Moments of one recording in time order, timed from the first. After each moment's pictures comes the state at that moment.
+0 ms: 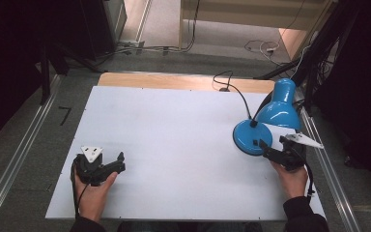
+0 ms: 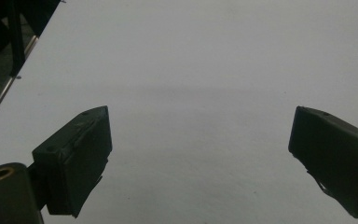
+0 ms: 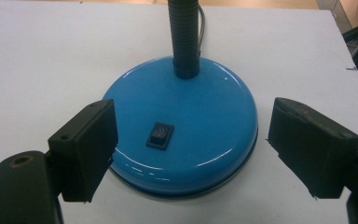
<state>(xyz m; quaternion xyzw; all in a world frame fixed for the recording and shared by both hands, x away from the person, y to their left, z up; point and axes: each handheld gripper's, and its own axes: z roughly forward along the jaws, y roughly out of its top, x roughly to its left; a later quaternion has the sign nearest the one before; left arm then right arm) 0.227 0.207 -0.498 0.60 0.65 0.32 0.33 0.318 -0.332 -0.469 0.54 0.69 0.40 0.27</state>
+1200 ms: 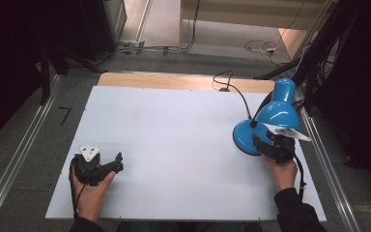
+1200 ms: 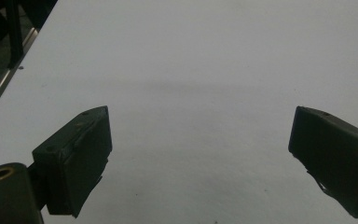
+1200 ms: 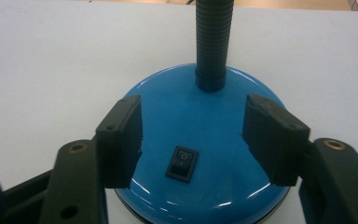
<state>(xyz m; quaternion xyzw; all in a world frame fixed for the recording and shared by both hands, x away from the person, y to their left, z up) 0.228 0.213 -0.501 0.60 0.66 0.31 0.34 0.341 -0.312 -0.479 0.53 0.70 0.40 0.26</state>
